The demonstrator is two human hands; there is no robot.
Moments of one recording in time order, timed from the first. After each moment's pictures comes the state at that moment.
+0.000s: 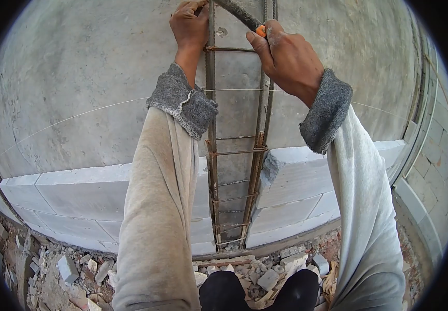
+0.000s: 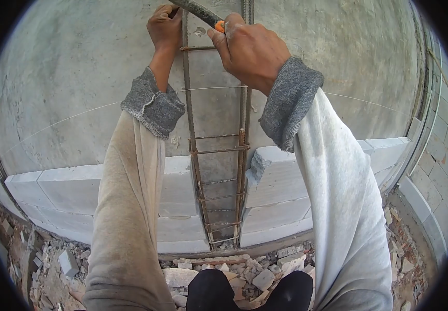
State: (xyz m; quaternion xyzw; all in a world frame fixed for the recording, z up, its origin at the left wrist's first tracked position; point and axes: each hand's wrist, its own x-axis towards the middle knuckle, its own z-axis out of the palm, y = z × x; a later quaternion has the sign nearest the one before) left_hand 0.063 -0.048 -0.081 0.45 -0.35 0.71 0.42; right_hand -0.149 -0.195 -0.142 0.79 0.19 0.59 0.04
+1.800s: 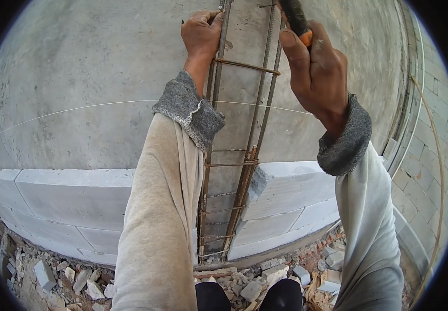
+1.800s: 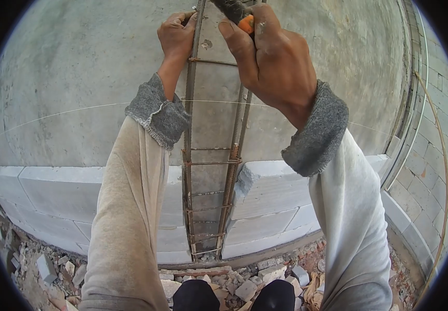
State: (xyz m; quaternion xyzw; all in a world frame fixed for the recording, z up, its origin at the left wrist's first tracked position) left_hand 0.047 -0.055 -0.086 0.38 -0.31 0.74 0.47; right_hand -0.196 -0.173 -0.126 0.68 0.32 0.65 0.04
